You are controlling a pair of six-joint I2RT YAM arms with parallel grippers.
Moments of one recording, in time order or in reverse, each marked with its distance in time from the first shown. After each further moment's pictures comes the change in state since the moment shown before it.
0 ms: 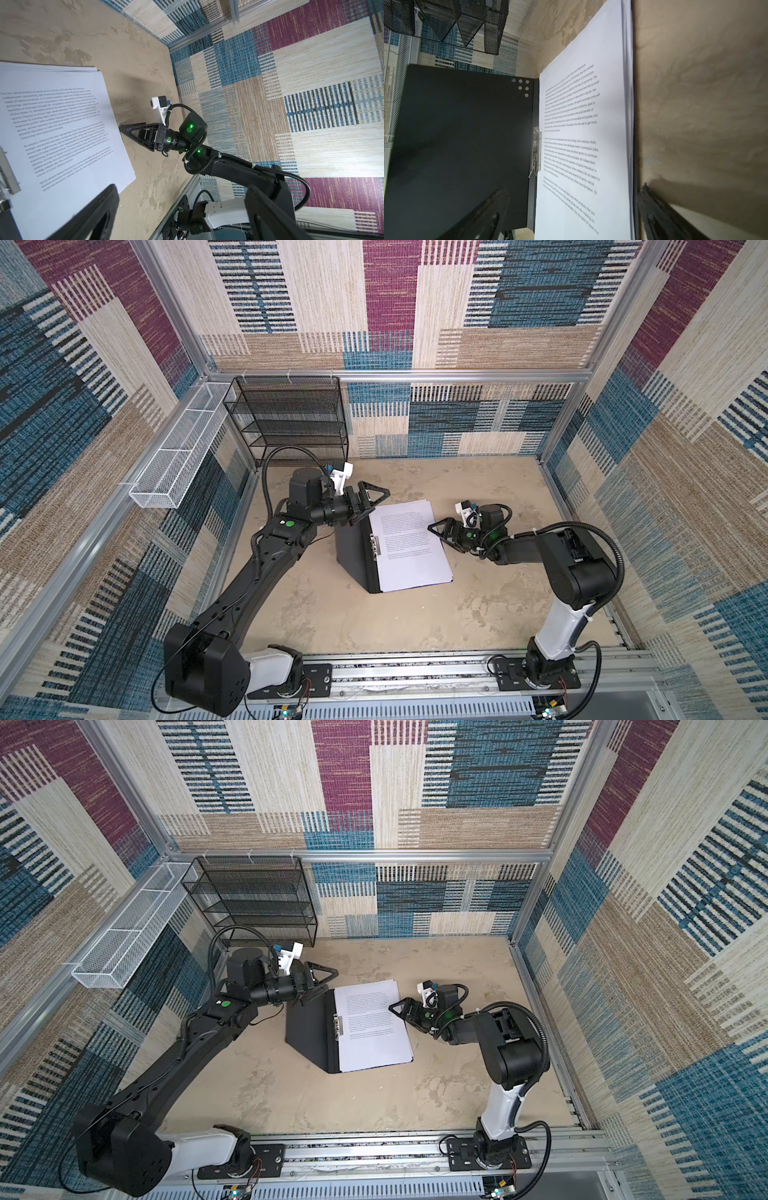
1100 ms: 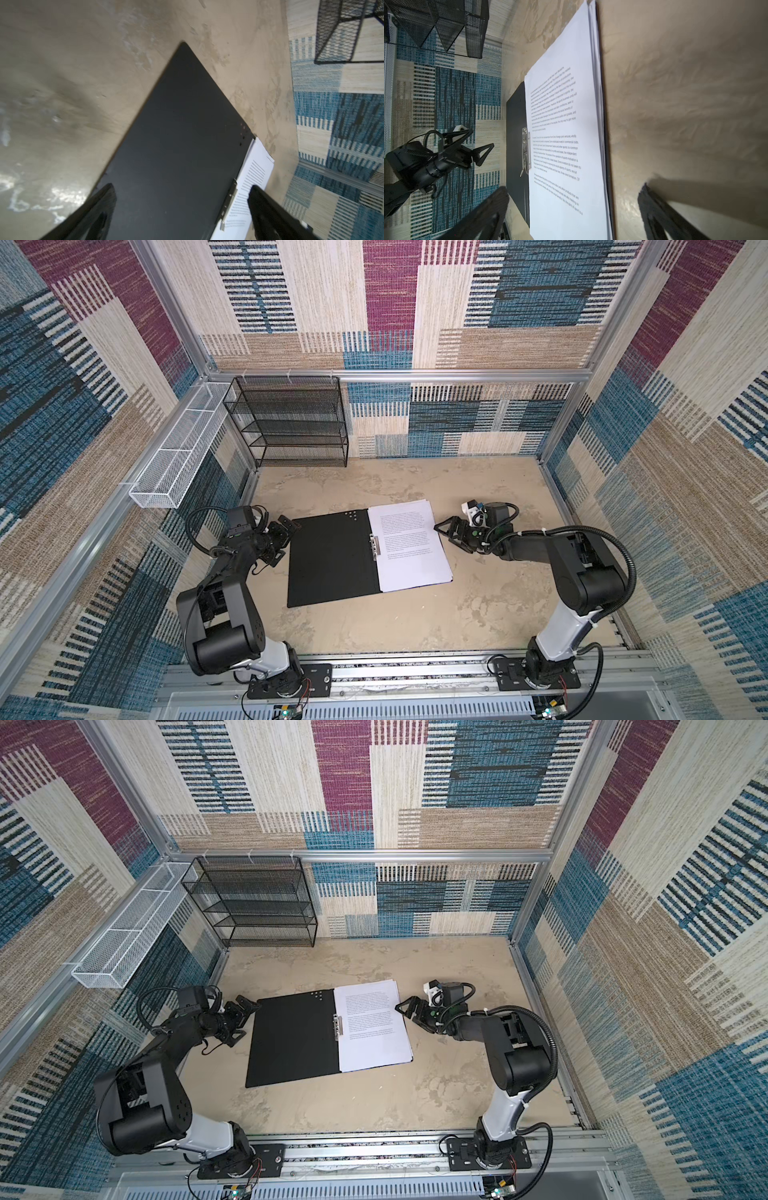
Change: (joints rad) left arm 0.675 0.196 -0.254 -0.163 -0.291 0.223; right arm -0.039 -0.034 0.030 -0.158 0.001 -0.076
